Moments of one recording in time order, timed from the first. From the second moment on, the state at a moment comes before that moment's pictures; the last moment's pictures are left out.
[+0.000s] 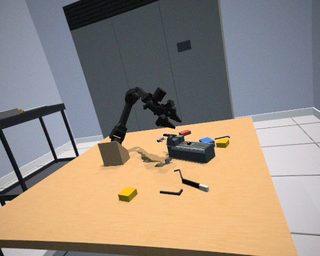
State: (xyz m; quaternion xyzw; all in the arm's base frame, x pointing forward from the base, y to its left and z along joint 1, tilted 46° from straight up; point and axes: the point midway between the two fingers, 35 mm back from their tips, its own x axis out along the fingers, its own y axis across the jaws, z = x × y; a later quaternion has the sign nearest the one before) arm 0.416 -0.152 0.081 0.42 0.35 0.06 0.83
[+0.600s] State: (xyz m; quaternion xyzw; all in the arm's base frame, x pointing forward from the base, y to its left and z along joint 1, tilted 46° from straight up) arm 0.423 -0.112 0.042 0.42 0.35 0.07 0.83
